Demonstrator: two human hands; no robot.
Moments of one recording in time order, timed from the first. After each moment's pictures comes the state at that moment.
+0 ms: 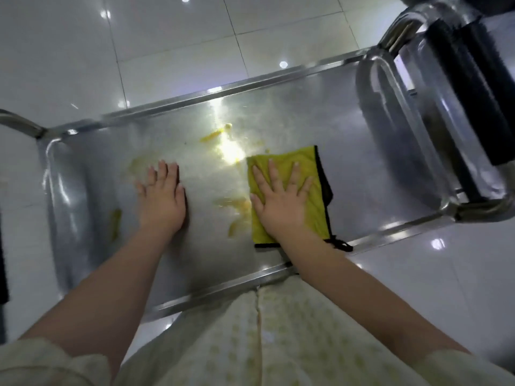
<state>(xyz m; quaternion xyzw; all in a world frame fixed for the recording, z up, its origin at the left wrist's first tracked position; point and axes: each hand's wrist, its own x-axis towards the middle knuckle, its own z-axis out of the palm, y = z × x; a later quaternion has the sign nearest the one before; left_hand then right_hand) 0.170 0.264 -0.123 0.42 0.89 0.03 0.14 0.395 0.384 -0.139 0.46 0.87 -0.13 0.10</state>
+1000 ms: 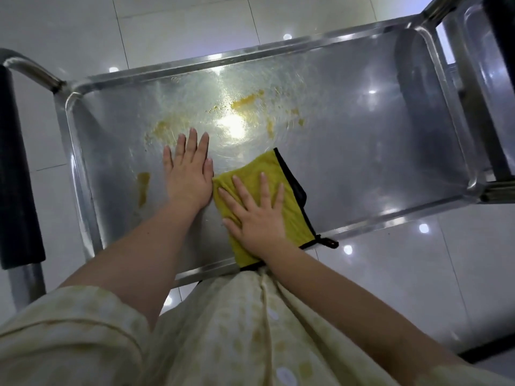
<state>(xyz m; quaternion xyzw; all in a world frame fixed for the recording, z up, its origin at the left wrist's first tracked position) 0.155 0.227 -0.151 0.47 0.88 0.06 0.12 0.345 0.248 -0.138 0.31 0.94 -0.13 0.10</state>
